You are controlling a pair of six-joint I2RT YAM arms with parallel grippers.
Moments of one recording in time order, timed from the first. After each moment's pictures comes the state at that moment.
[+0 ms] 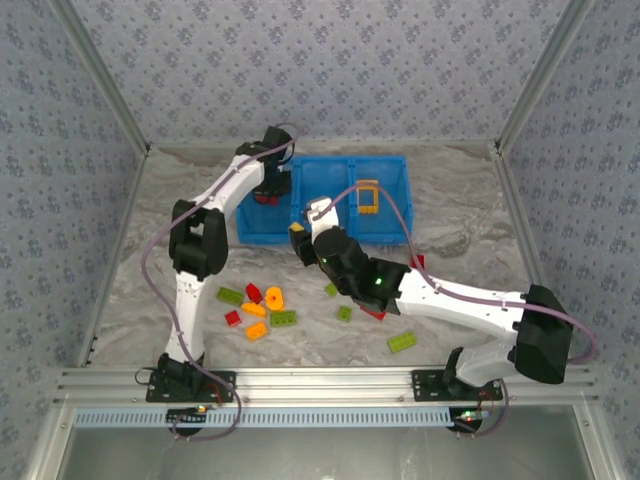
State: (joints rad) left arm -0.39 2.31 2.08 -0.94 -0.15 -0.31; right arm 1.10 1.38 1.03 0.04 0.59 0.27
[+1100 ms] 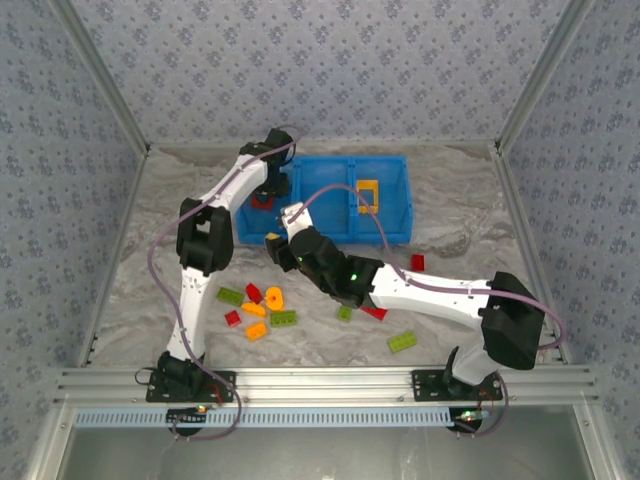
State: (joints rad) left arm -0.39 2.40 2.18 -1.00 -0.24 -0.29; right arm 1.12 1.54 1.12 0.05 0.45 0.31
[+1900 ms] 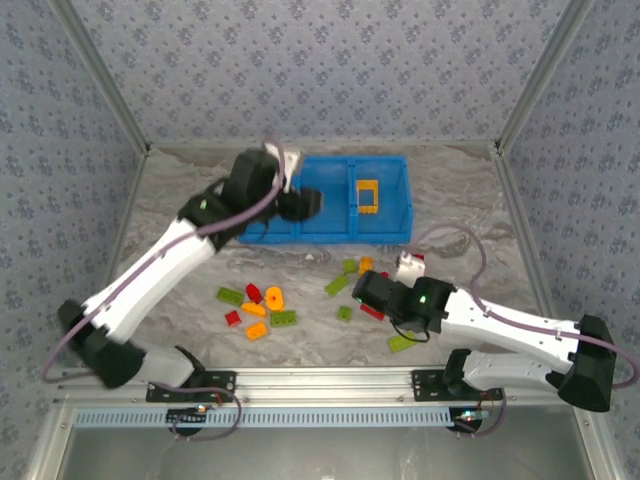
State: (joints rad) left arm -0.76 1.33 1.42 -0.64 0.04 -0.31; right arm 1.10 1.08 0.81 -1.01 0.48 1.43
